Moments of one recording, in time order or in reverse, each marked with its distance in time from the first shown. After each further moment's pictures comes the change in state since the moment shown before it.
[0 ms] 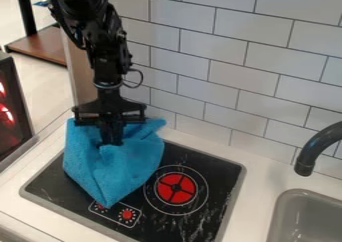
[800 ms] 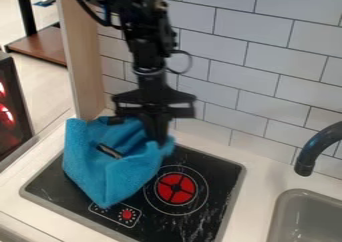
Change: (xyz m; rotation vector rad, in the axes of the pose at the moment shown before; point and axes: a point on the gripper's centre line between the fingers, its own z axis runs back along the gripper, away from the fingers) arm -0.059 -0.067 0.054 -0.132 -0.029 -0.236
